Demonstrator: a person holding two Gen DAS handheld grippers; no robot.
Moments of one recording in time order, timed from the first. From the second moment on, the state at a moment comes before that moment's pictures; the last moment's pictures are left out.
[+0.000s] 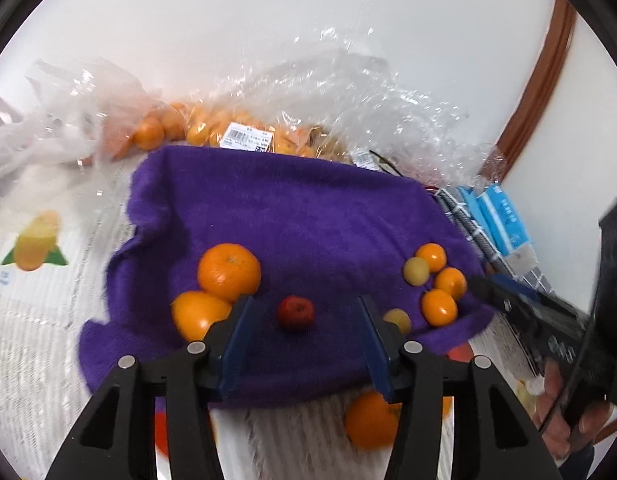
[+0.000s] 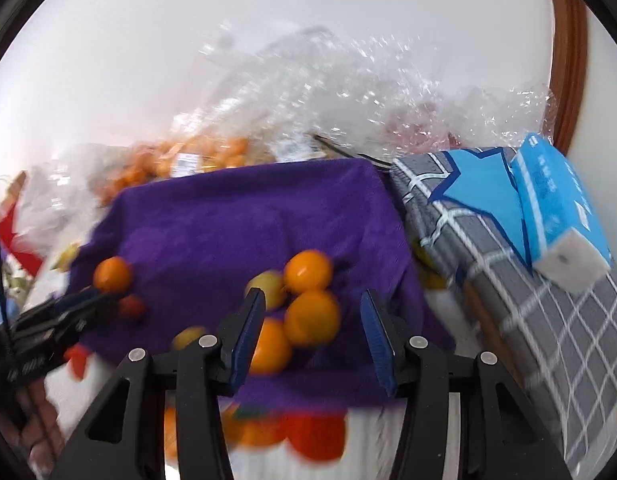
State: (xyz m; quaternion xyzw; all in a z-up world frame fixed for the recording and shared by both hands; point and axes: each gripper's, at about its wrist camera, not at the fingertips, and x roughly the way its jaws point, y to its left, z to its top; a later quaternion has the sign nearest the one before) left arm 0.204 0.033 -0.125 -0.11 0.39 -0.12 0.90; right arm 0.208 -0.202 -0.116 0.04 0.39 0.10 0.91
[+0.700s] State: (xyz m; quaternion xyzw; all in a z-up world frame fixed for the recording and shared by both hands) left arm 0.157 0.017 -0.133 -0.09 0.41 -0.20 0.88; right arm 0.141 -0.168 -0.156 -0.02 0.40 0.19 0.90
